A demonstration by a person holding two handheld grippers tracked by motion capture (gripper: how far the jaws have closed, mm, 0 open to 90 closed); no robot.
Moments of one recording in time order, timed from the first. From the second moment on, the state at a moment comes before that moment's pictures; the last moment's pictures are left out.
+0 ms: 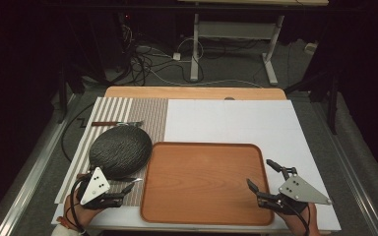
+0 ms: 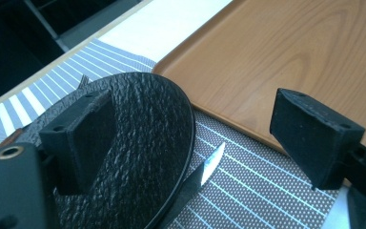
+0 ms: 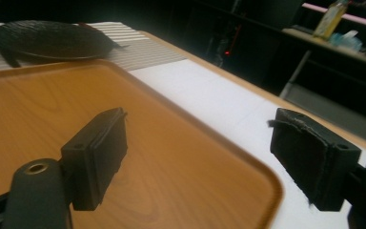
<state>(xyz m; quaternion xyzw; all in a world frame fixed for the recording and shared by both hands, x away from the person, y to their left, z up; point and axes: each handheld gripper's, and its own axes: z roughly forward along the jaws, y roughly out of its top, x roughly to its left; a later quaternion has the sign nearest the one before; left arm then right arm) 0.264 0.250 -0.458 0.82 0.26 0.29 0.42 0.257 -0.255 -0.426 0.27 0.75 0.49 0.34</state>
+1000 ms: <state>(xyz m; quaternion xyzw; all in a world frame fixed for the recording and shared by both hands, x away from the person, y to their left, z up) 0.267 0.276 -0.441 0.84 0.27 0.30 0.37 0.262 -0.245 -0.443 0.25 0.79 0.46 0.32</state>
